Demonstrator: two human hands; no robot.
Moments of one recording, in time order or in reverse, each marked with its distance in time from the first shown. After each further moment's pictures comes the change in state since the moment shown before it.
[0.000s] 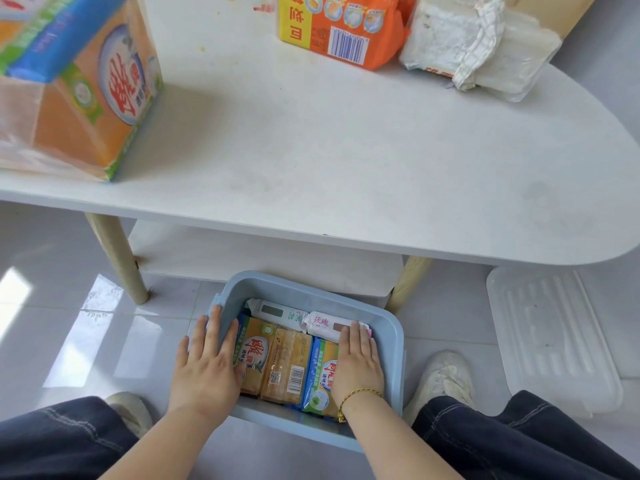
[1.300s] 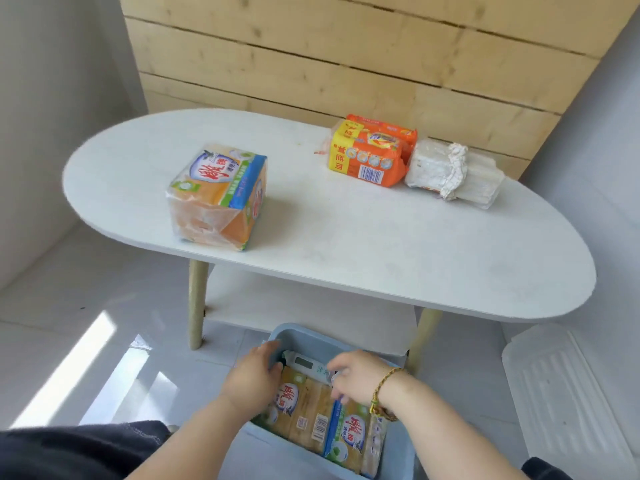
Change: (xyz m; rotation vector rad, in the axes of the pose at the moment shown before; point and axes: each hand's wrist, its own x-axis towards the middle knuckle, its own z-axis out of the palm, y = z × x) left_hand -0.045 0.005 -0.101 -0.625 0.047 -0.005; right_hand -0.072 -0.051 -0.159 0.335 -0.309 -0.267
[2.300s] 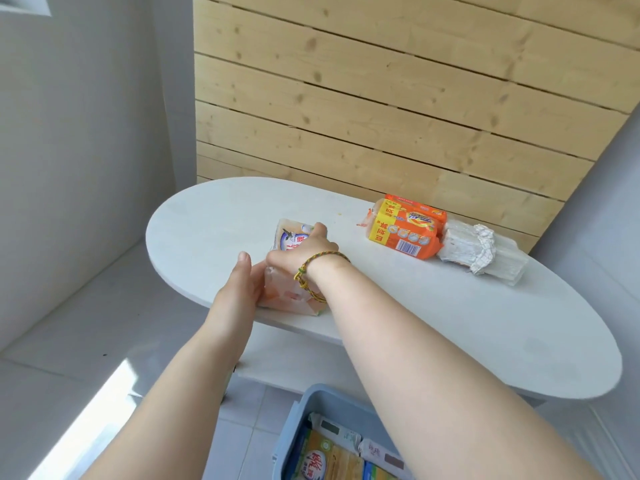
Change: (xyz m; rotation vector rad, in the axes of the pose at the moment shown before) left_hand -0.004 0.027 -0.180 -1.104 0.105 0.358; right_hand 0.010 -0.240 -0.098 0.297 0.537 -0.059
